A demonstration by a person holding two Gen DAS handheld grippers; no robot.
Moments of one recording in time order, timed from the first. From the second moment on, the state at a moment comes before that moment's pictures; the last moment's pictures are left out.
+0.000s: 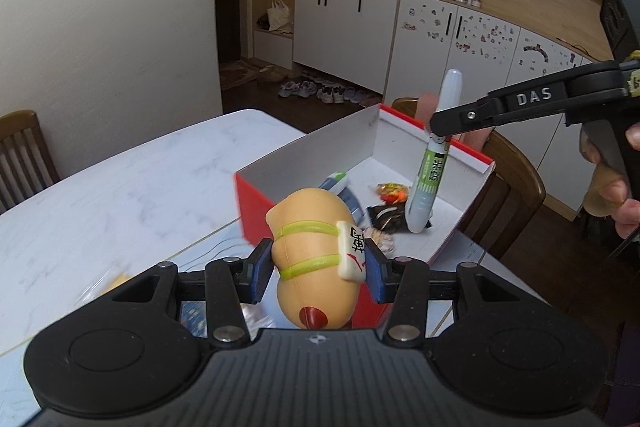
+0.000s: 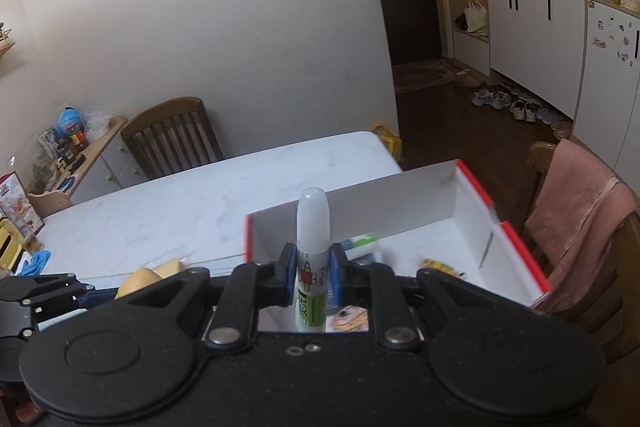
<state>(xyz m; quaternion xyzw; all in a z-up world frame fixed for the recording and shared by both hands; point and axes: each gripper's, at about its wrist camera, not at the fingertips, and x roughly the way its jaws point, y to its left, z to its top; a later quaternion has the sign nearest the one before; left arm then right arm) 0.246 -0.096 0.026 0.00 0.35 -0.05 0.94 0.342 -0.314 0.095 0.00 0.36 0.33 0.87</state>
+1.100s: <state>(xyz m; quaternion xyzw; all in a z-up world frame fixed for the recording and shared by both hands) 0.398 -0.178 -0.053 0.03 0.46 -0.06 0.89 0.439 -0.319 0.015 -0.05 0.44 0.34 0.83</state>
